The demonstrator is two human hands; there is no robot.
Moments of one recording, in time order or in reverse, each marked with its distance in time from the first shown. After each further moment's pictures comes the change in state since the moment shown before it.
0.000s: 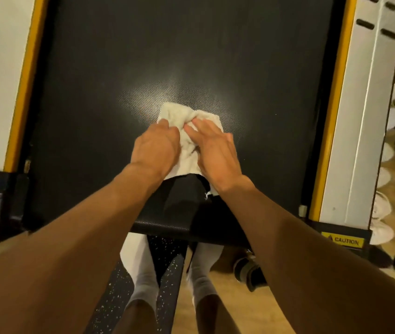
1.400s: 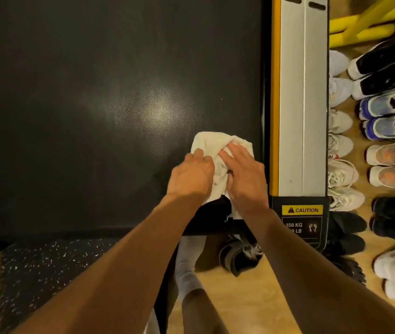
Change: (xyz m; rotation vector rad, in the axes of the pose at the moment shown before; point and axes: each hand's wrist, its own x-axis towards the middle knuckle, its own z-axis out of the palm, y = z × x) left_hand -0.042 0.145 0.047 0.009 -0.157 0.228; right_hand -0.130 0.112 -0.002 -0.010 0.257 0.246
